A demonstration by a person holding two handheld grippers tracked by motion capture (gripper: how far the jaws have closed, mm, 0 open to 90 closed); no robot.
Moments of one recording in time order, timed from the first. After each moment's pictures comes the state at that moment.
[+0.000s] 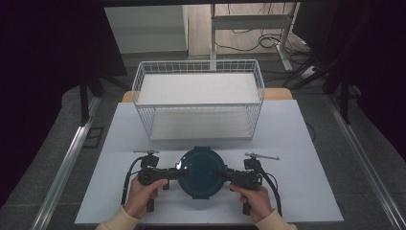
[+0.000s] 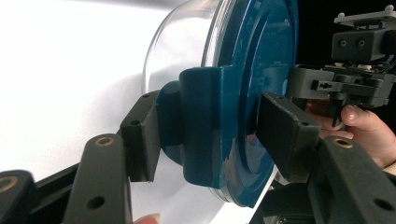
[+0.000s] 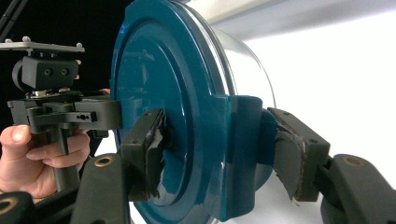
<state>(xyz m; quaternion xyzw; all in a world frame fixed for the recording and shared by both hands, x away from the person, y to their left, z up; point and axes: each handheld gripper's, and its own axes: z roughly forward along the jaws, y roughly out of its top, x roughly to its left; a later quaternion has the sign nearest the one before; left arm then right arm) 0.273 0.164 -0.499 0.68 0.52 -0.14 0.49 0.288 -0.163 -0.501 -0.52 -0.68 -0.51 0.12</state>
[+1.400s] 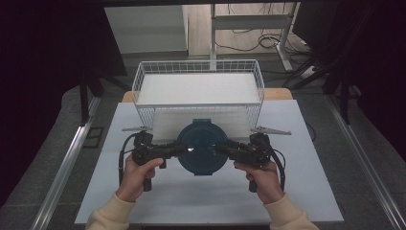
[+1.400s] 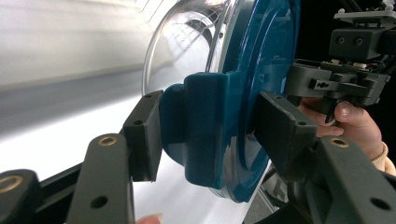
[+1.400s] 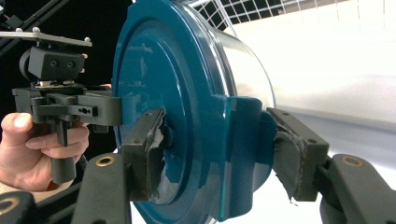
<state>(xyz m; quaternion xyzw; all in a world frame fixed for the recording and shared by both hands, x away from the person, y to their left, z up) 0.296 0.168 -0.420 0.68 0.46 -0.09 0.56 0.307 -0.162 -0.407 -0.44 -0.71 -0.55 0.02</state>
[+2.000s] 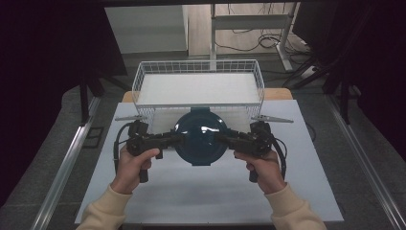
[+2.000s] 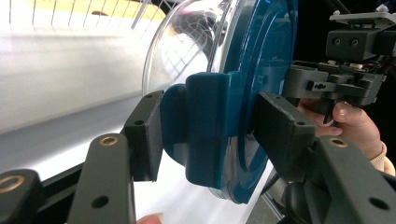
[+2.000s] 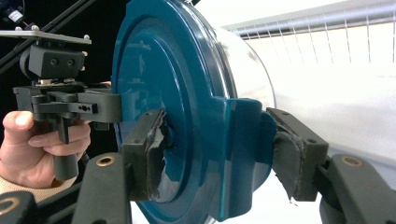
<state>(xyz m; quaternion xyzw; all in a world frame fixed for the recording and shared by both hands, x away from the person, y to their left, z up) 0.299 0.175 -0.384 0.68 0.46 -0.06 0.57 0.319 -0.156 -0.375 -0.42 -0.71 -0.57 0.02</state>
